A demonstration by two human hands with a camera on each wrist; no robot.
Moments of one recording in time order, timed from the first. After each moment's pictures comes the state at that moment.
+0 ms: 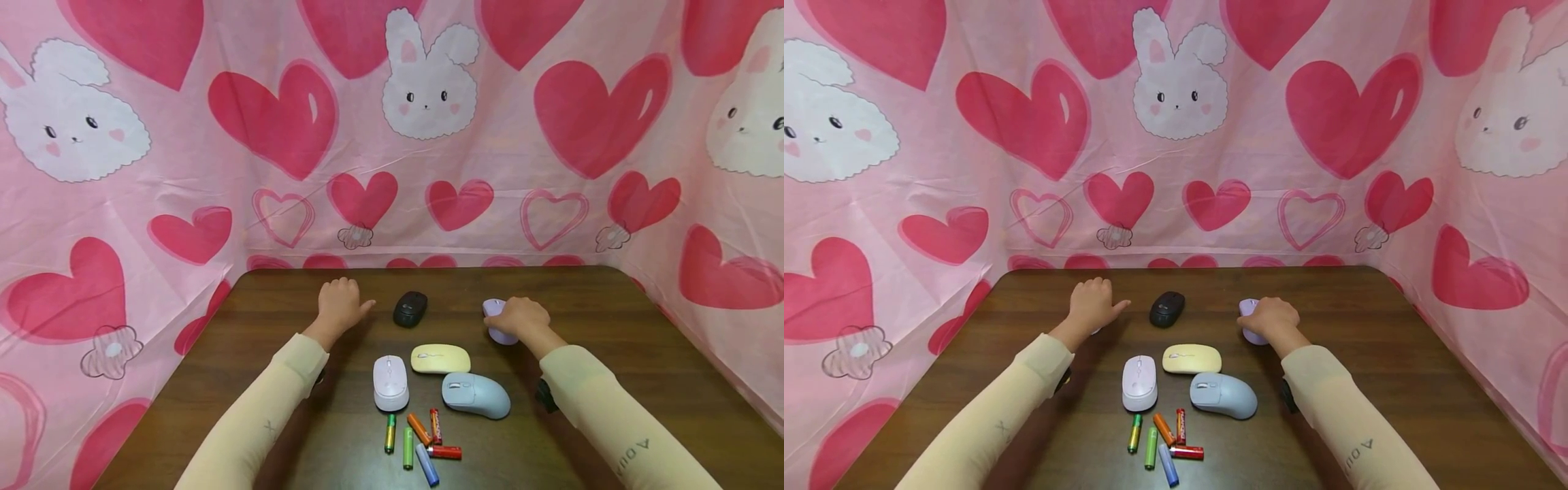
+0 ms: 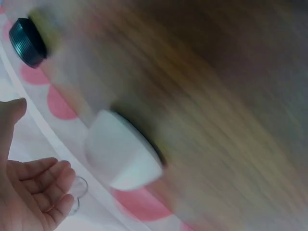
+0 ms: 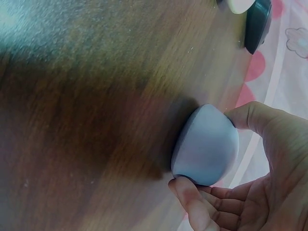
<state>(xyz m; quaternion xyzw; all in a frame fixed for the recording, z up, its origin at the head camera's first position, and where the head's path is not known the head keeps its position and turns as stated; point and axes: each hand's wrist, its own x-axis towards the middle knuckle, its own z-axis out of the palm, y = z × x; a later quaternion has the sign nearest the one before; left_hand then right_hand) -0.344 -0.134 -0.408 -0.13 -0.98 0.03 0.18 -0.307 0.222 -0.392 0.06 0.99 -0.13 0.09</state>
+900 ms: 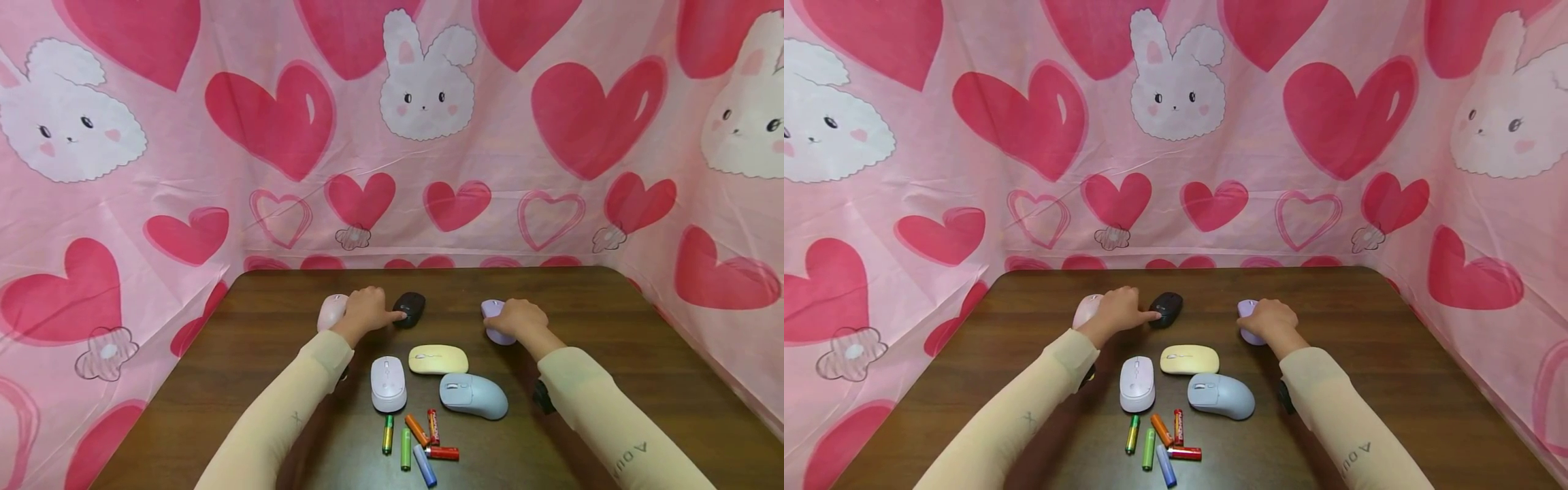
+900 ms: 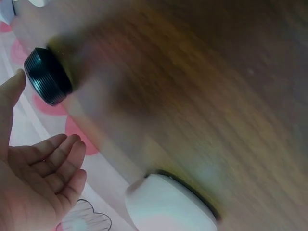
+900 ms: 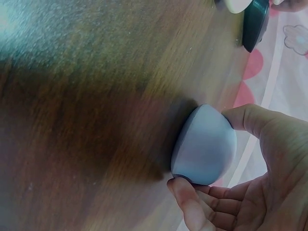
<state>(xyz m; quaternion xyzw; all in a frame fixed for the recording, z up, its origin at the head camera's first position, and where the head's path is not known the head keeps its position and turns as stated) -0.349 -0.082 -0.407 -0.13 -0.99 -0.06 0.02 -0.307 0.224 -0.393 0.07 0.98 -0.13 0.09</state>
